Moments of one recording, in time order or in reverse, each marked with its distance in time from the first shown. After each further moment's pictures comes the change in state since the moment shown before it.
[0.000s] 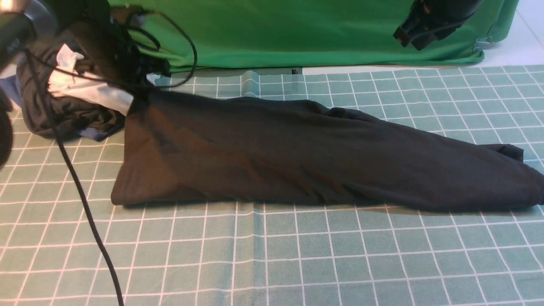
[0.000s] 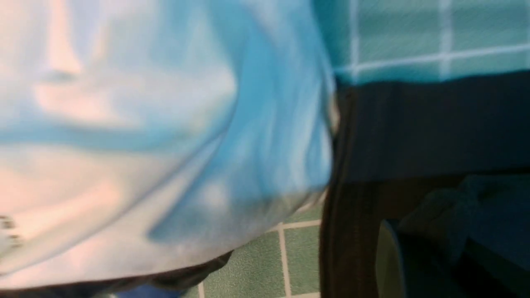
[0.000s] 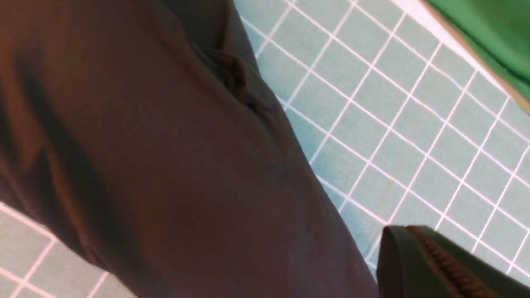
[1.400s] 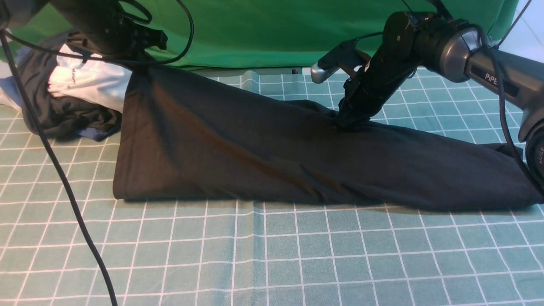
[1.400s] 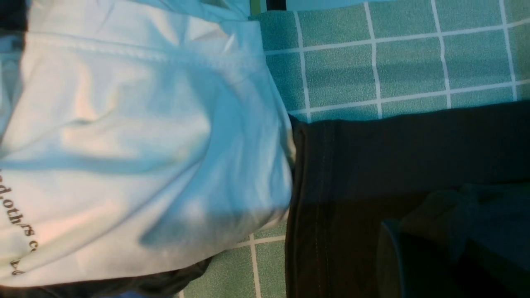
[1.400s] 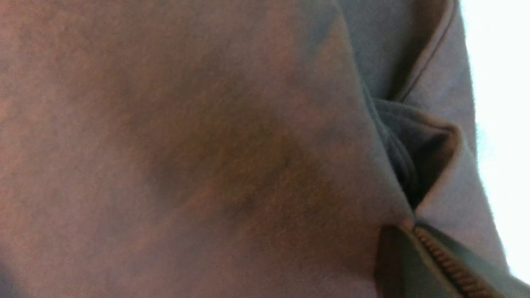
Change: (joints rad) right arm 0.000 0.396 -0.001 0.271 -0.299 -0.260; left arm 0.000 -0.048 -0.004 -0.054 -0.017 -0.009
